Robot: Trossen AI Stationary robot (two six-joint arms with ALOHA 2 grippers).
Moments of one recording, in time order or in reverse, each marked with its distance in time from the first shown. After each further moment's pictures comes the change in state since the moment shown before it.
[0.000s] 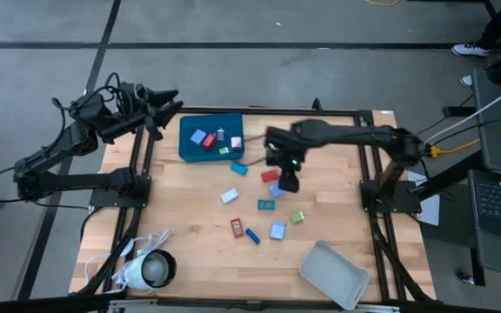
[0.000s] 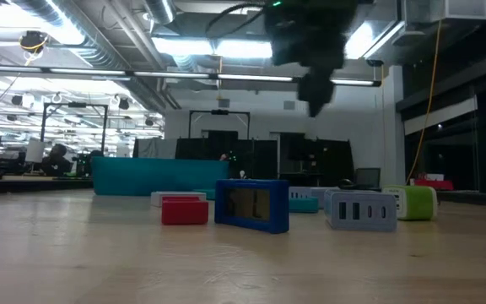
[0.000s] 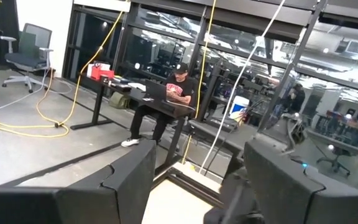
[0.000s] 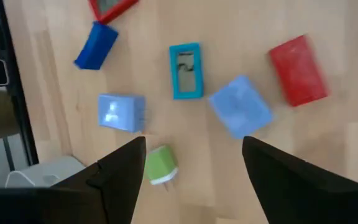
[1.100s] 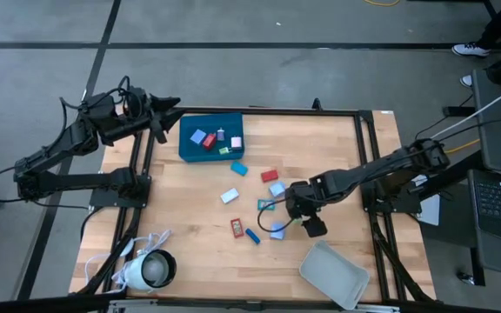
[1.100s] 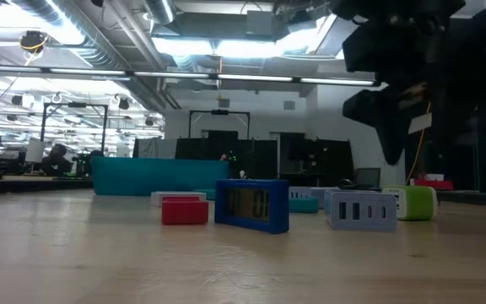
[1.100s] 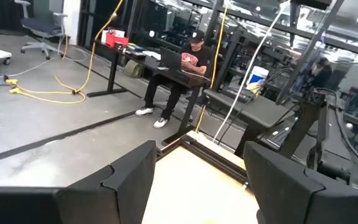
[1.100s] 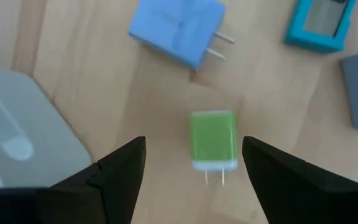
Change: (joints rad) left arm 0.000 0.006 0.000 -0.152 -0.035 -0.028; right arm 0.394 -0.199 -0.529 0.422 0.211 -0.020
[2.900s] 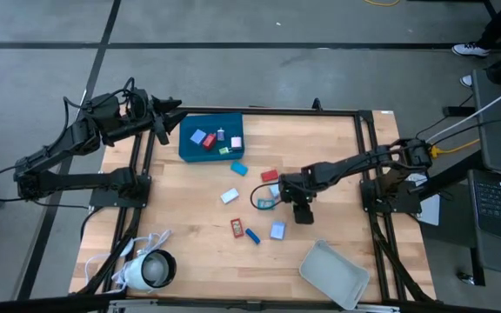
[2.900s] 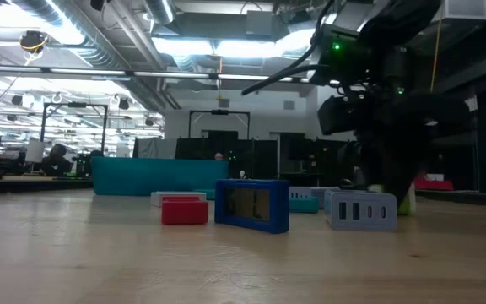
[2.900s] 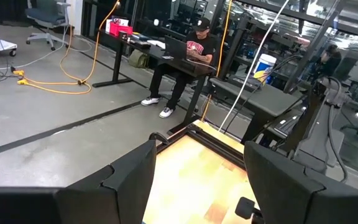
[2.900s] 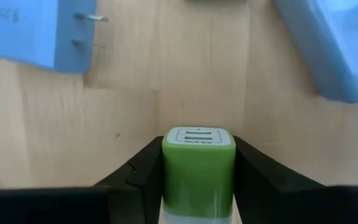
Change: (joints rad) left arm 0.000 0.007 0.000 -0.043 -0.001 0.008; right arm -0.177 0.139 -0.077 0.136 -0.023 0.082
